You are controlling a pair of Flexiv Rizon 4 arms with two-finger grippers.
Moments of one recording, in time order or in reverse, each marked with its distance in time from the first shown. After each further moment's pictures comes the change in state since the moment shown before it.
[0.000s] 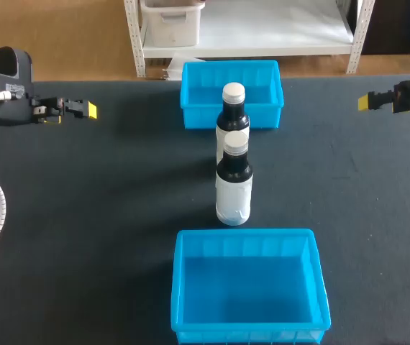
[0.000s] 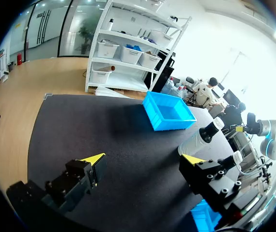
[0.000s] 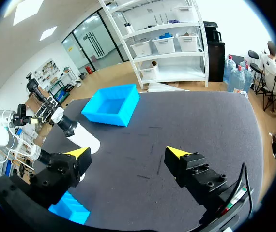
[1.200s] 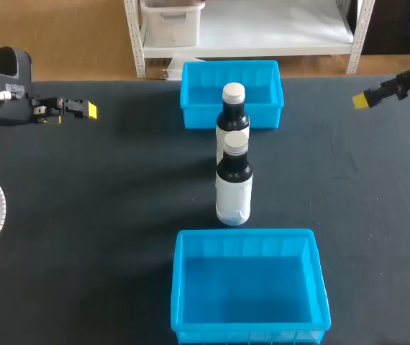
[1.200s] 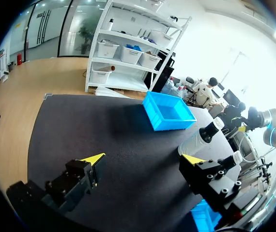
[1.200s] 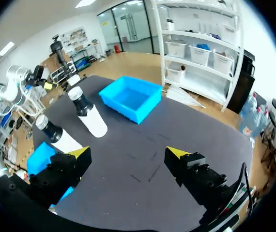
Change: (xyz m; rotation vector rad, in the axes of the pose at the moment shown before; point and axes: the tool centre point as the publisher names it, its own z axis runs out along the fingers) left arm 0.000 0.000 0.000 0.000 0.000 0.000; right arm -0.017 0.018 -0.004 -0.112 0.136 -0.401
